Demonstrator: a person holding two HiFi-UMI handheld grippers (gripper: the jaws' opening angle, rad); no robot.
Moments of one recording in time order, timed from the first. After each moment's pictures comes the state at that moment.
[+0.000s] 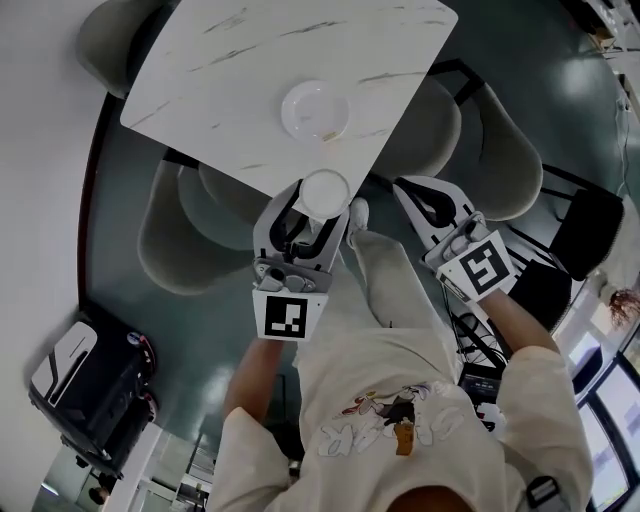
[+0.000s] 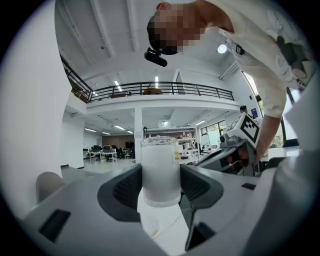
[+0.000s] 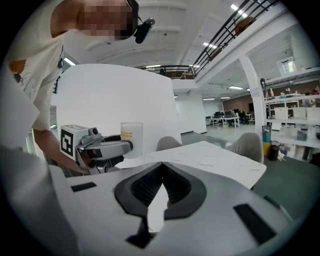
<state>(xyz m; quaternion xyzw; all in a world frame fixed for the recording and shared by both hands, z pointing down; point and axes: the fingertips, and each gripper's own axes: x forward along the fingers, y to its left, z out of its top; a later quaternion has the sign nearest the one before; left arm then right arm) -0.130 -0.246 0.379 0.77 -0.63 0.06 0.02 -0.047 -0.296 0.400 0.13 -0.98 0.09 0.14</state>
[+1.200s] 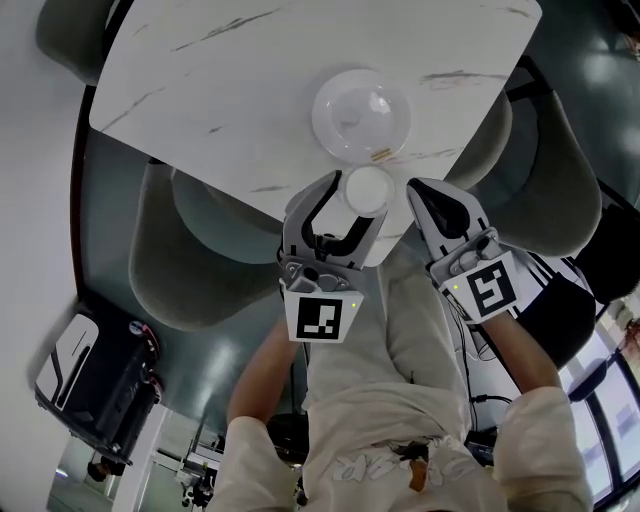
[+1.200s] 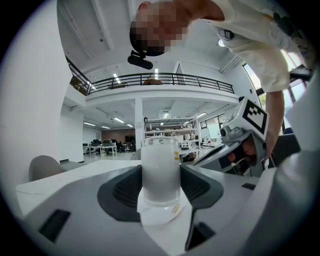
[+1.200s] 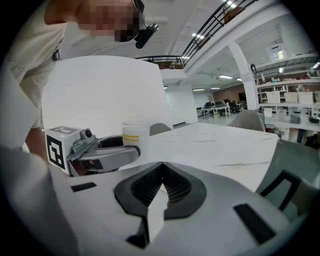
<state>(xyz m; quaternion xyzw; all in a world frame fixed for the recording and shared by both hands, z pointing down) -0.183 -0.302 0.532 0.78 -0.62 0.08 0.03 -0.126 -0.329 0.554 0.18 -0.96 0.13 0.17</state>
